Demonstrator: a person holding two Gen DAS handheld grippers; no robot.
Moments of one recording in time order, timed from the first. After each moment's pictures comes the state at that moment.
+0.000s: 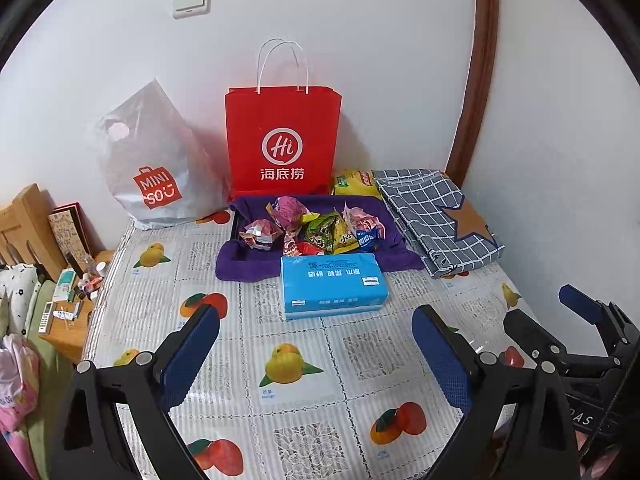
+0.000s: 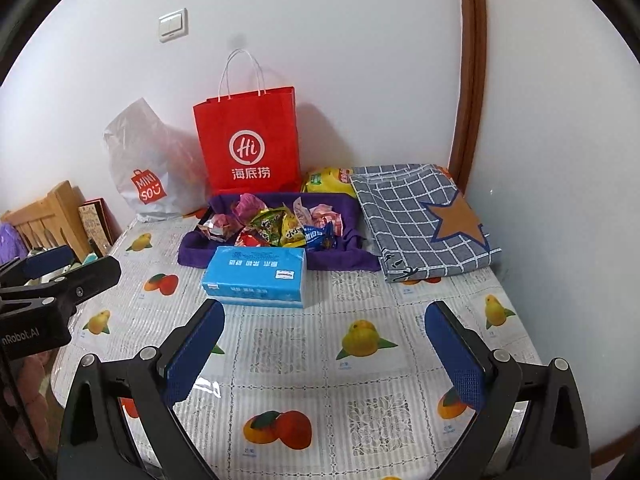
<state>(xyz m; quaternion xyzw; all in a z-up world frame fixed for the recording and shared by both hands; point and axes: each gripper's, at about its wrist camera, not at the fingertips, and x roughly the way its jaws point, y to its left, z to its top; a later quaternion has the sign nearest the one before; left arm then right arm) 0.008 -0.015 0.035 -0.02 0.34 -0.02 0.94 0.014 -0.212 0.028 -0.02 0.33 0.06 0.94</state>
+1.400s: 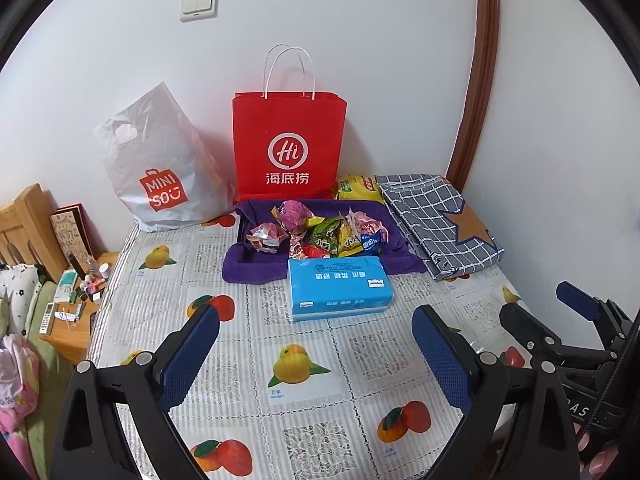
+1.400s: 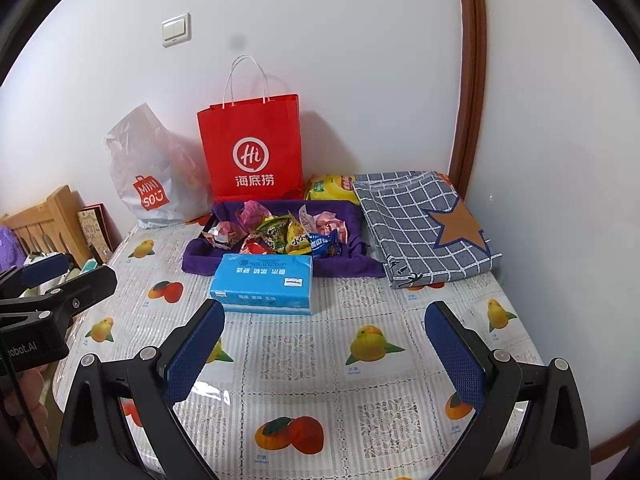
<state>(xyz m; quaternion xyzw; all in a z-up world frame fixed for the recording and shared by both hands) 0.002 -0.010 0.039 -0.03 0.33 -0.02 0.94 0.013 -0.203 0.029 -0.01 0.32 0.05 0.94</state>
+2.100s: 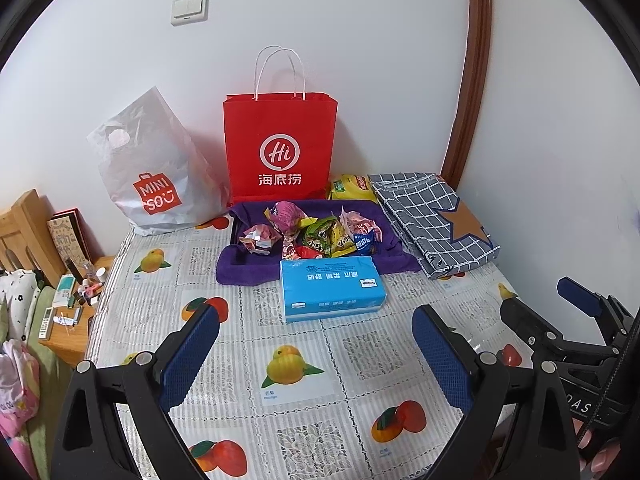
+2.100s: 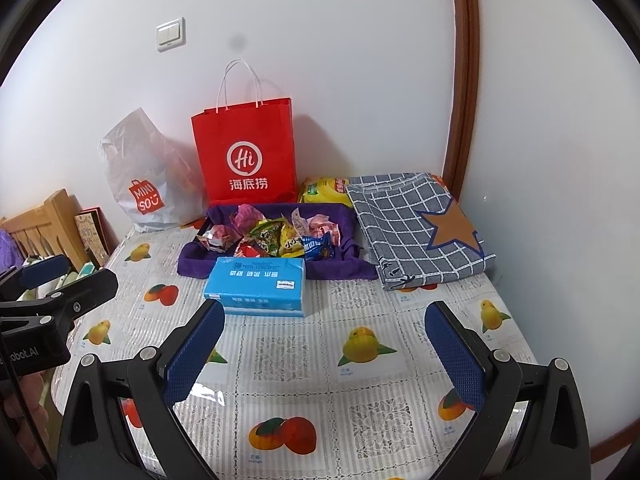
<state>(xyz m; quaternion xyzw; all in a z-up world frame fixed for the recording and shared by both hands) 0.000 -0.020 0.040 -0.03 0.33 -0.02 0.94 0.011 -0.212 0.034 -0.01 0.32 0.05 0.95</state>
